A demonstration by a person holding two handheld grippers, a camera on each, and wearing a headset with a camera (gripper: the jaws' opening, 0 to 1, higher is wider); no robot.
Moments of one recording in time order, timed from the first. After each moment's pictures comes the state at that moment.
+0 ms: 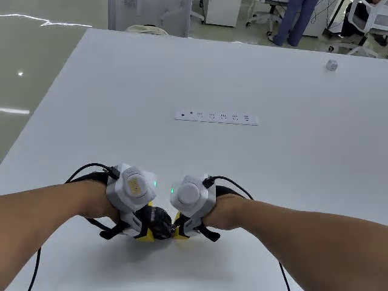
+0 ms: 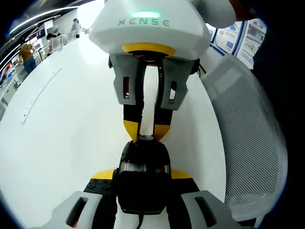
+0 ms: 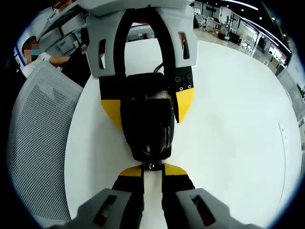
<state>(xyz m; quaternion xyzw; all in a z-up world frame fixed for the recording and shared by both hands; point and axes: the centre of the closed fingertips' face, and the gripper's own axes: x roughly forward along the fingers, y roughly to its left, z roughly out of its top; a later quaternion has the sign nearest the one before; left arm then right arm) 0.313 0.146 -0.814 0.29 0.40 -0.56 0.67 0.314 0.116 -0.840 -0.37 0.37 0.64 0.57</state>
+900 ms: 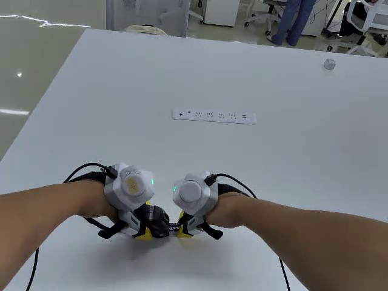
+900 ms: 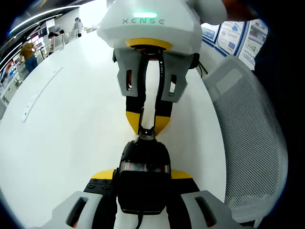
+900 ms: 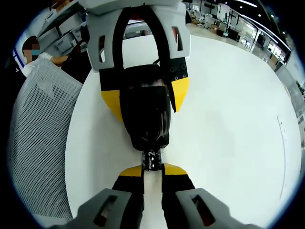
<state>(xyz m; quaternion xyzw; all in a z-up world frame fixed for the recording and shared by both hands) 0.315 0.146 -0.814 0.29 0.40 -0.55 0.67 0.316 0.100 -0.839 -0.37 0.39 0.63 0.56</state>
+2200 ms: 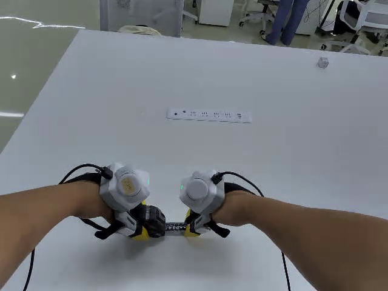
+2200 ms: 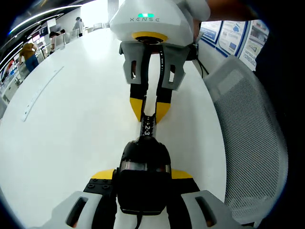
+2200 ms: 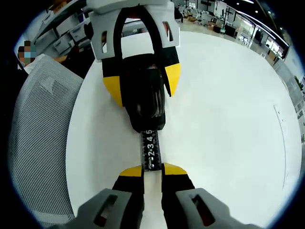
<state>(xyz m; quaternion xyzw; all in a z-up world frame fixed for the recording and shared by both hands) 0.314 0.144 -0.815 0.29 0.40 -0.55 0.68 0.319 0.074 -0.840 -0.37 0.40 0.62 0.57</state>
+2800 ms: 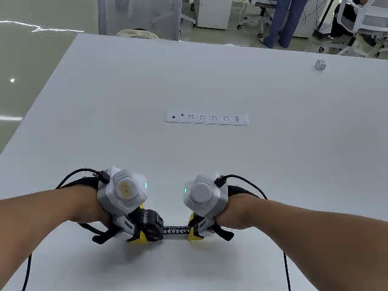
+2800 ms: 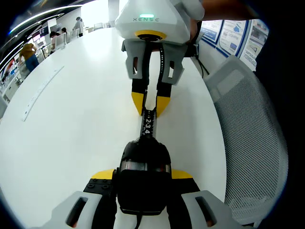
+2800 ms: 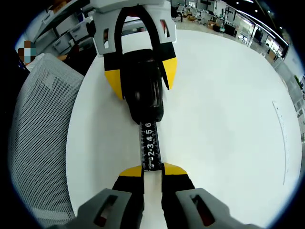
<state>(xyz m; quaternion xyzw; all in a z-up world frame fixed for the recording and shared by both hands) 0.315 0.145 -0.815 0.29 0.40 -0.54 0.68 0.320 0.060 -0.836 -0.37 0.40 0.61 0.57</state>
